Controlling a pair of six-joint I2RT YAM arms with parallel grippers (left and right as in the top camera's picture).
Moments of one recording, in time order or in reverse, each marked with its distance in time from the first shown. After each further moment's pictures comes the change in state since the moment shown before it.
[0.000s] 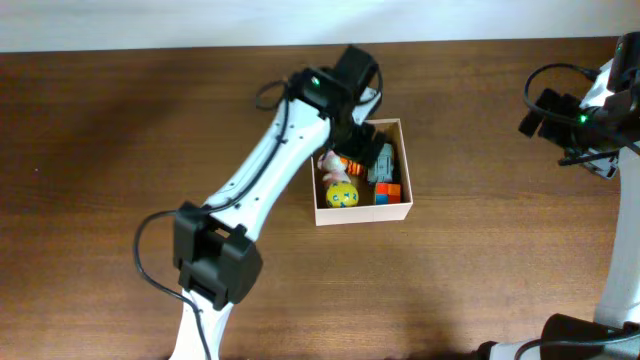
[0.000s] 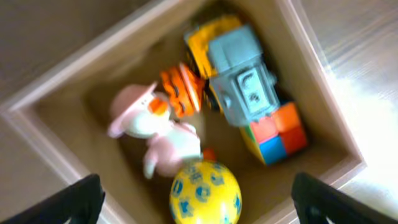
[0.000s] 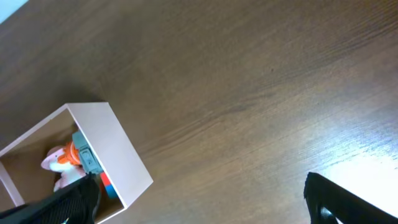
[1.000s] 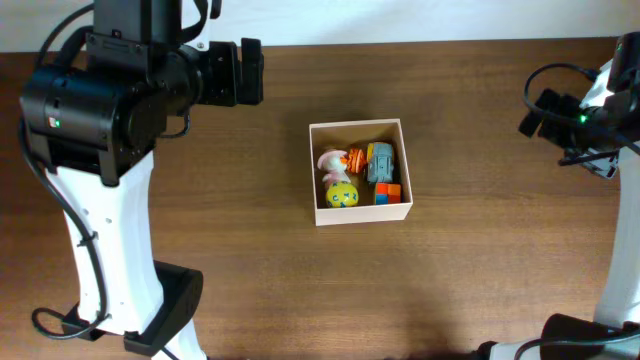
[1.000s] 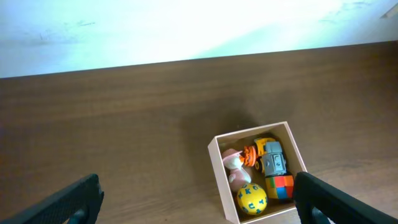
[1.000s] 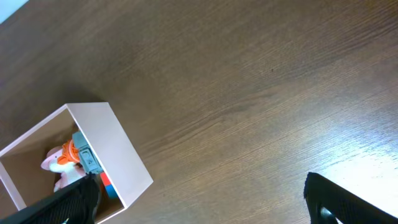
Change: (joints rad) left arm 0.293 -0.243 0.676 -0.378 -0.099 -0.080; right arm 0.000 0.000 0.000 0.000 0.000 0.000
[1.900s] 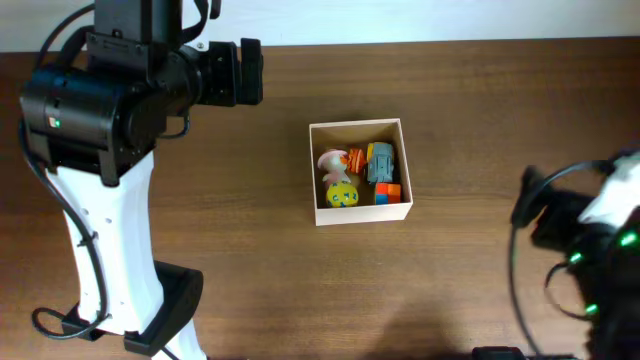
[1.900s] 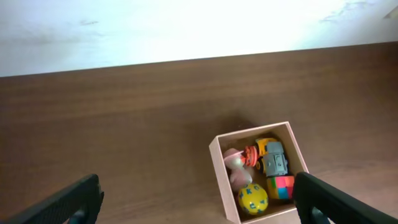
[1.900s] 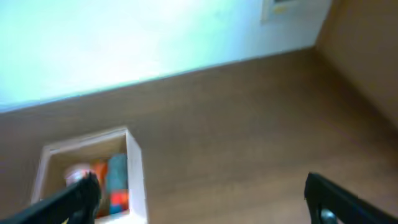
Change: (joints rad) left arm 0.000 0.000 0.000 -0.003 -0.007 -0.003; right arm 0.247 -0.824 -0.538 0.396 0.203 -0.128
